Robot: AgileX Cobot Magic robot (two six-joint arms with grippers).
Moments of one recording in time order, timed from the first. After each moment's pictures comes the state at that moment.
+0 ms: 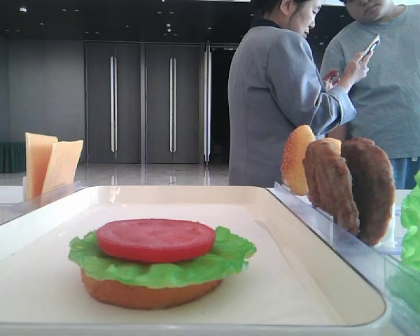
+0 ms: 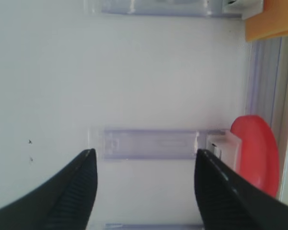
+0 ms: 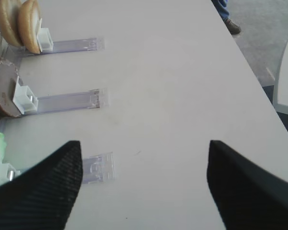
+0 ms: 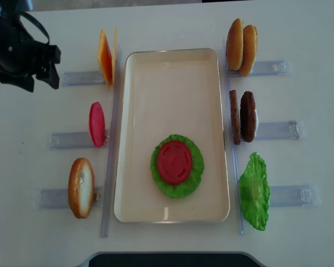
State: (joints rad) left arm 0.02 1.60 -1.22 0.01 1.02 -0.03; right arm -0.13 -0.01 -0.51 0.05 1.13 -0.06
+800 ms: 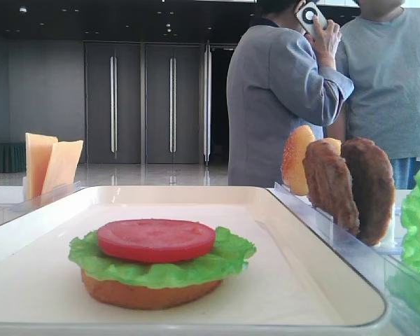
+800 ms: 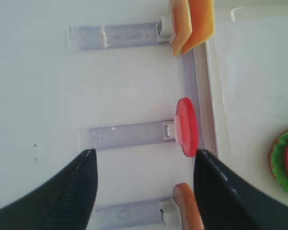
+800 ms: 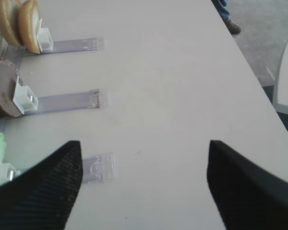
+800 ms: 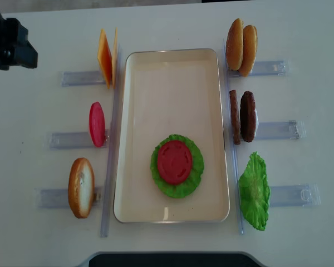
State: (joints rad) left arm 0.03 1.26 -1.22 -0.11 1.12 0.11; right arm -0.13 -0.01 -0.51 0.05 1.13 -0.06
